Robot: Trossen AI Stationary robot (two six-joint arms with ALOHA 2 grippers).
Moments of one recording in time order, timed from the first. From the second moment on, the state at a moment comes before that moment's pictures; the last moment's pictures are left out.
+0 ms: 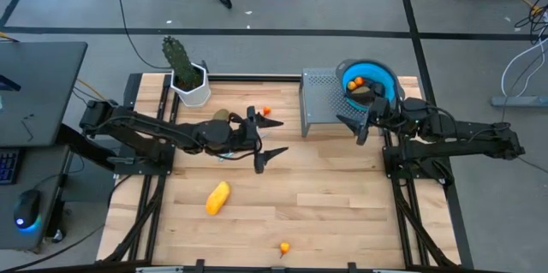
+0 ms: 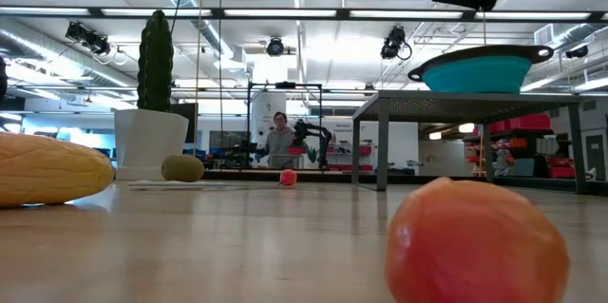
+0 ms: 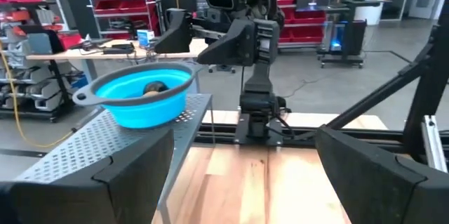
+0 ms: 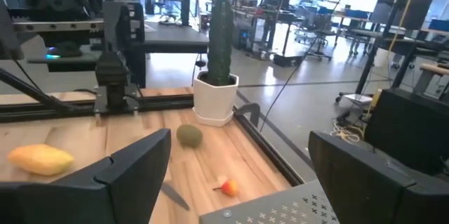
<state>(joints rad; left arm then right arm) -0.15 1.41 0.98 0.41 -0.36 0.03 -0.10 0.59 0.61 -0.09 0.28 -0.09</state>
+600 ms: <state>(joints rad) -0.15 1.41 0.98 0.41 -0.36 -0.02 -0.10 0.59 0.61 -0.09 0.28 -0.09</state>
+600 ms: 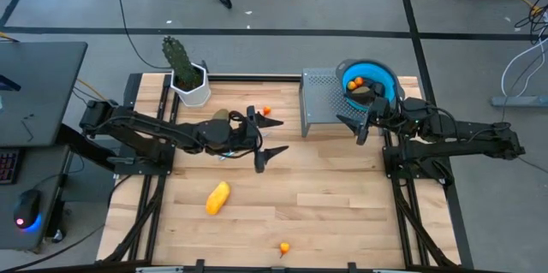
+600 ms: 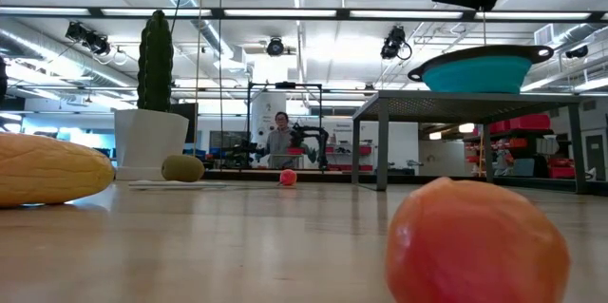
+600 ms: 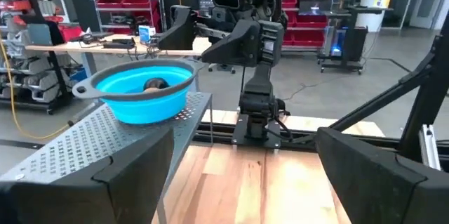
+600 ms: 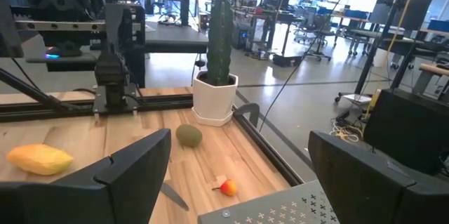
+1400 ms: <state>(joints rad) 0.18 1.58 0.98 0.08 -0.55 -0.25 -0.10 0.59 0.61 -0.09 0.28 -0.09</state>
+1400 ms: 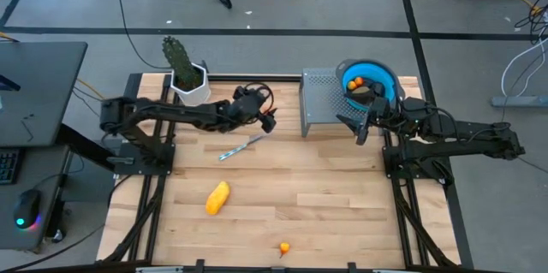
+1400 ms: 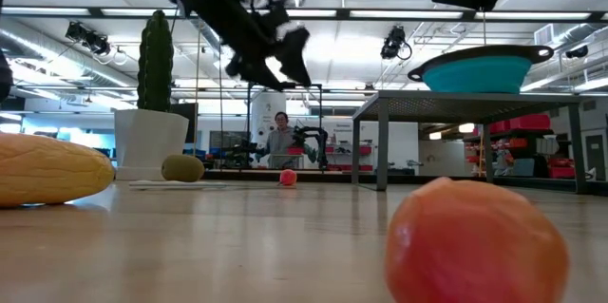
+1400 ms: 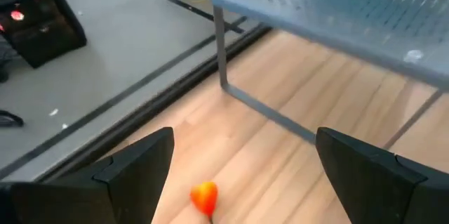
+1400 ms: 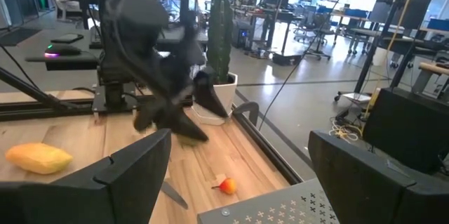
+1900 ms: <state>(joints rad) 0.31 1.67 0.96 0.12 -0.37 -0.33 -0.10 0.59 0.61 -0.09 0.28 -0.09</state>
